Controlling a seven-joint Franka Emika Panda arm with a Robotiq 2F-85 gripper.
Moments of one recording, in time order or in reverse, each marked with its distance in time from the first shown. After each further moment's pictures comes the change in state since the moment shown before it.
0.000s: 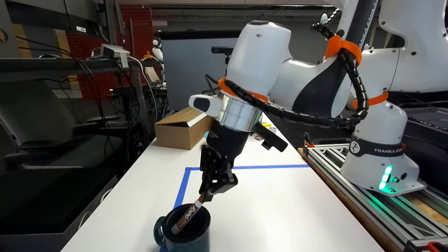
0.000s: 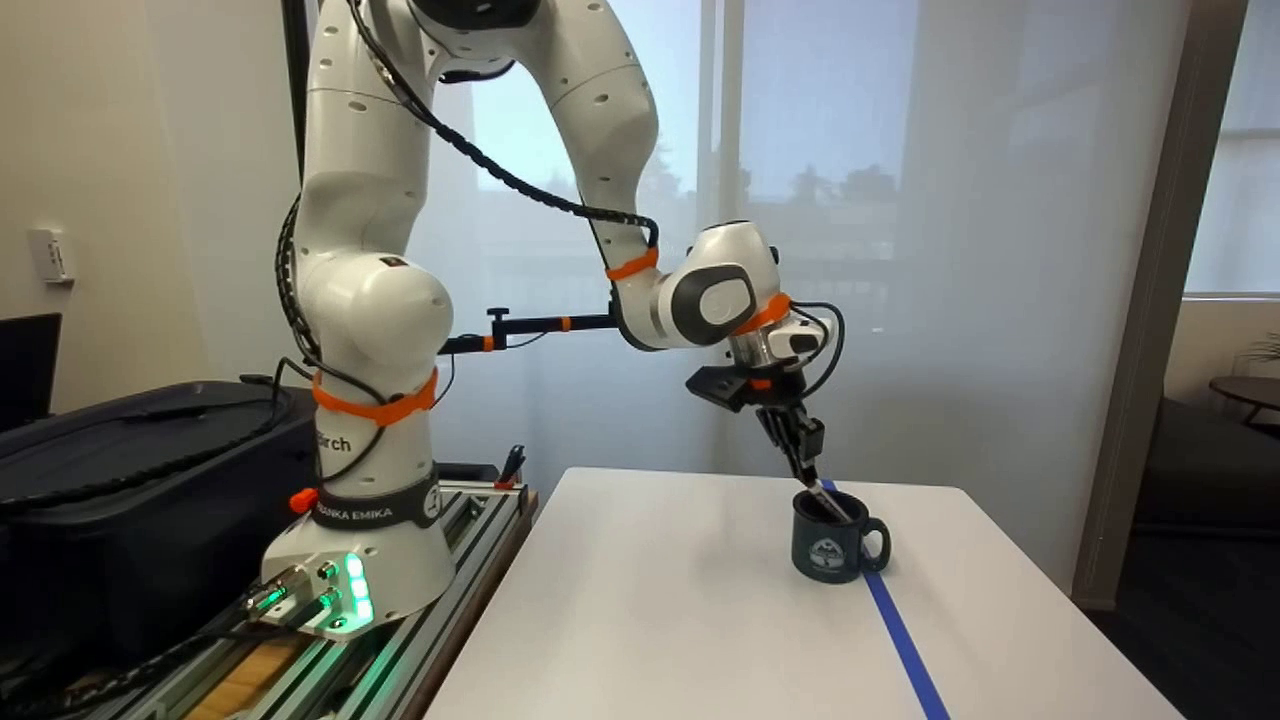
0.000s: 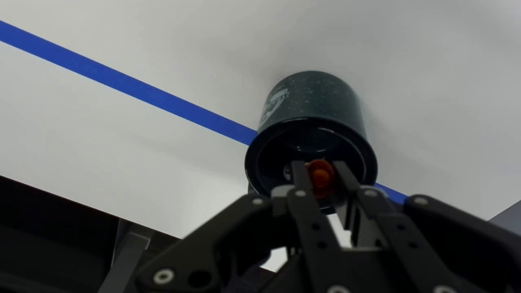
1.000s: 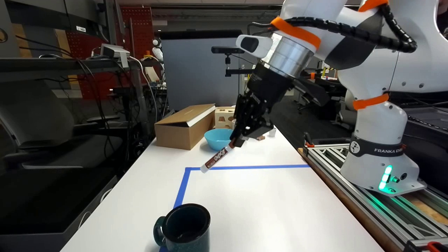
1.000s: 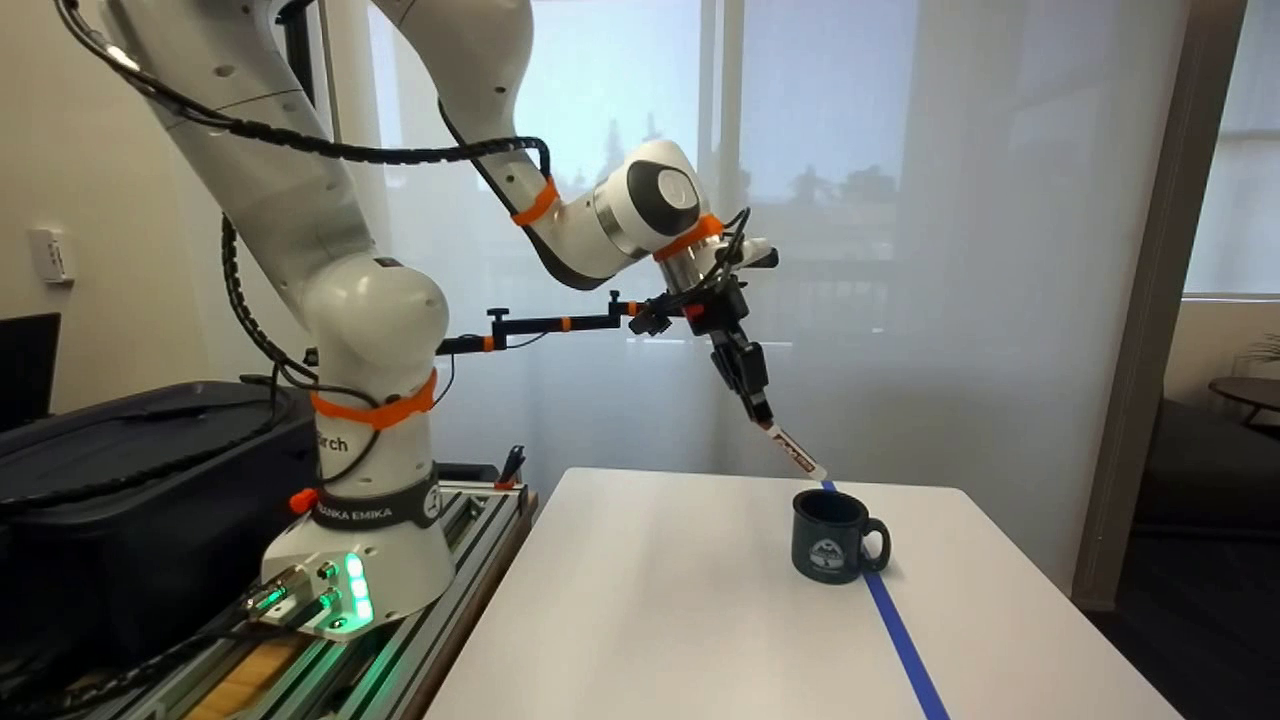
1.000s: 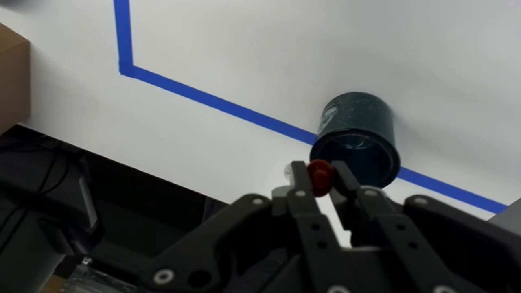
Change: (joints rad) arm -0.060 -0.579 0.049 -0.170 -0.672 -0.496 0.582
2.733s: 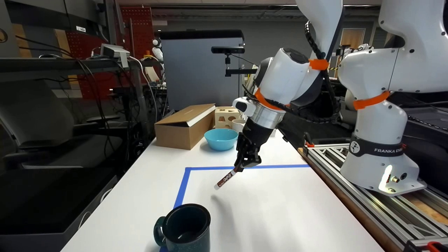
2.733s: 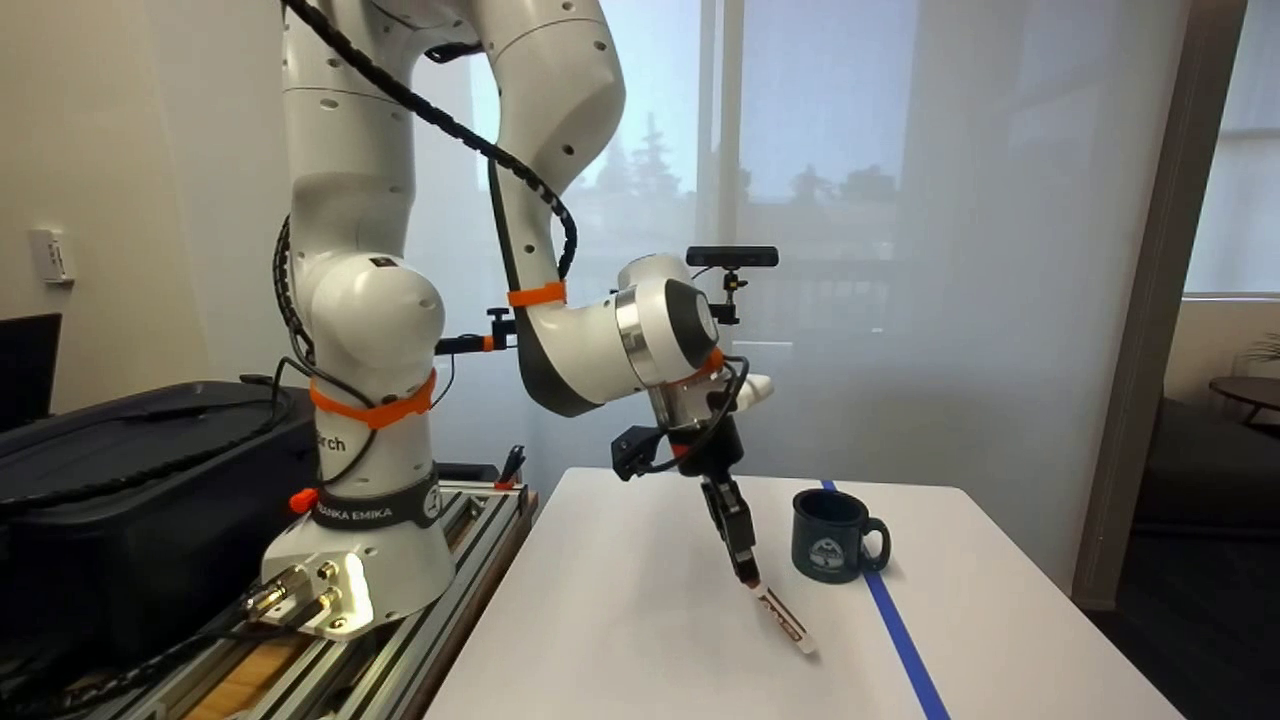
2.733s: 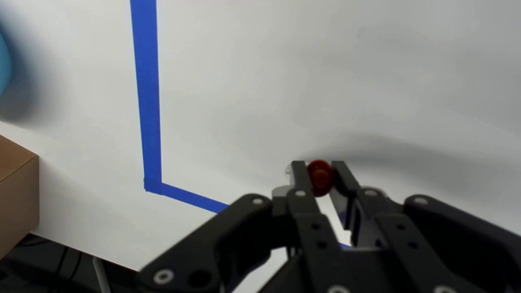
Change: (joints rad) arm -0.040 0.494 -0.366 0.024 -0.581 0.491 0.430
